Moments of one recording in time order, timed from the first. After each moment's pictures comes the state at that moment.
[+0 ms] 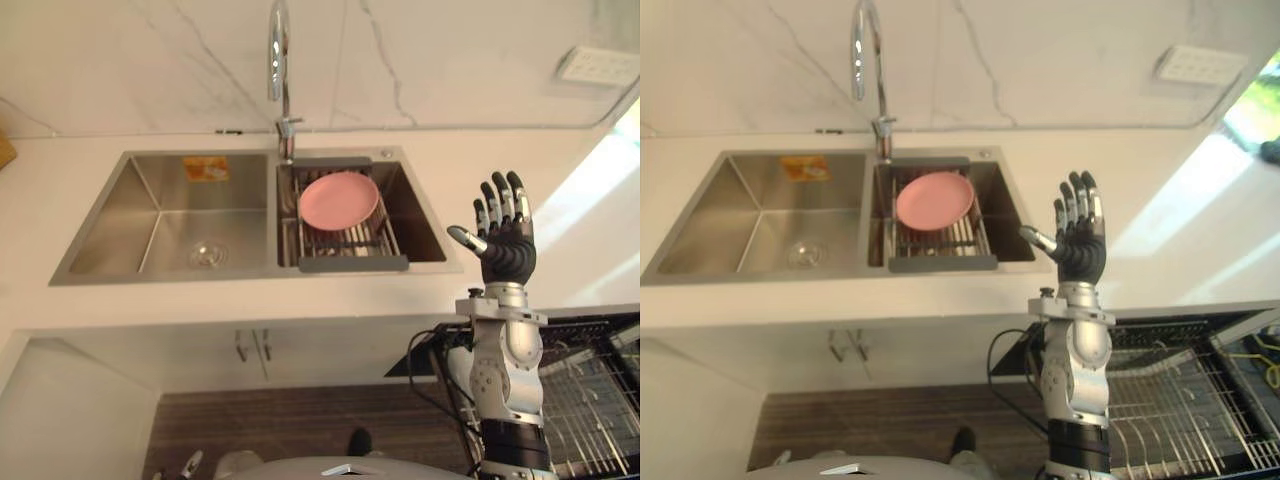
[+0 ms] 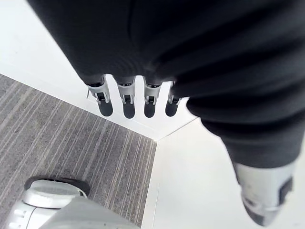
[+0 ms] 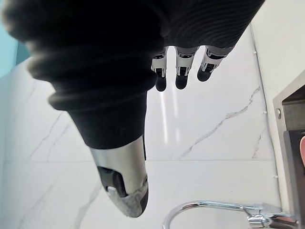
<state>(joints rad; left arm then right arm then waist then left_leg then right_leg) 0.31 0.03 0.25 1.01 -0.04 -0.24 0.24 -0.04 -0.20 -0.24 -0.19 0.33 -0.26 0.06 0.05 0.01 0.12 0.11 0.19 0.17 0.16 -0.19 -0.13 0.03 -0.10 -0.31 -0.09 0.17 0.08</state>
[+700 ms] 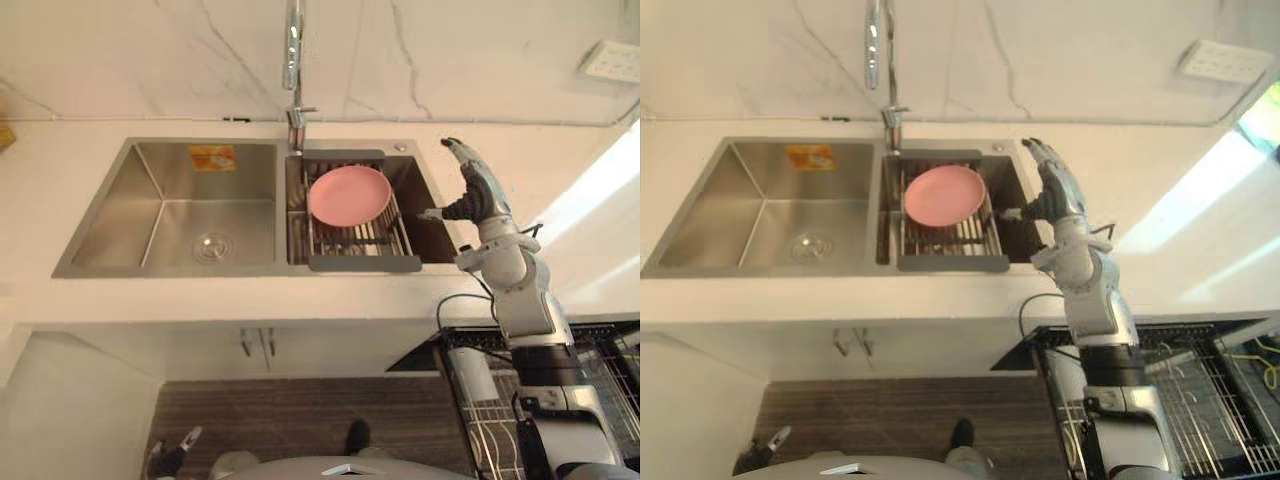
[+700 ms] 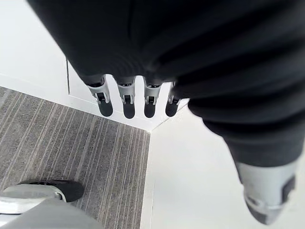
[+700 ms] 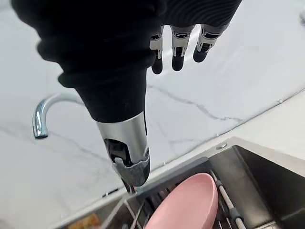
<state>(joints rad) 0.23 0.09 0.25 1.00 0.04 -0.15 0.18 -0.40 -0.54 -0.03 0.07 -0.53 -0.07 0.05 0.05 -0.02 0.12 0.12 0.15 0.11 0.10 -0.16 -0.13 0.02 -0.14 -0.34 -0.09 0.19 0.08</state>
